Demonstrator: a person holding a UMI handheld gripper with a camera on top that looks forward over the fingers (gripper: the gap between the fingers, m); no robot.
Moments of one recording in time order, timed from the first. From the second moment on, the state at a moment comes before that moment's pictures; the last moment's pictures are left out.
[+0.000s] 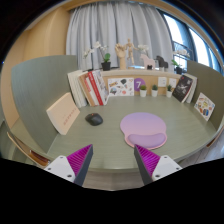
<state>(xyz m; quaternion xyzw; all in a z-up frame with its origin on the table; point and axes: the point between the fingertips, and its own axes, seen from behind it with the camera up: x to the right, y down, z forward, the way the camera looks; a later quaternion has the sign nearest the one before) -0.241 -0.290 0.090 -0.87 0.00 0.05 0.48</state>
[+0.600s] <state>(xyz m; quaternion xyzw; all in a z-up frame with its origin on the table) -0.339 -0.126 -0.018 -0.92 -0.04 0.04 0.39</state>
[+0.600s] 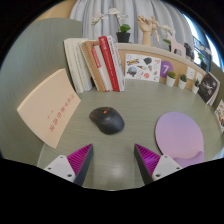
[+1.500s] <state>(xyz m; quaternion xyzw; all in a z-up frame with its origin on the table) -0.336 0.019 -0.018 -0.93 -0.01 0.01 0.38</state>
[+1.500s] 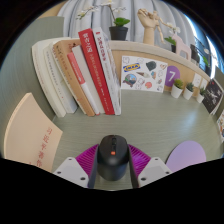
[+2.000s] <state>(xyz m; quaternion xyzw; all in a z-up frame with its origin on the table) -0.309 0.035 0.064 -0.91 0.00 0.03 0.40</state>
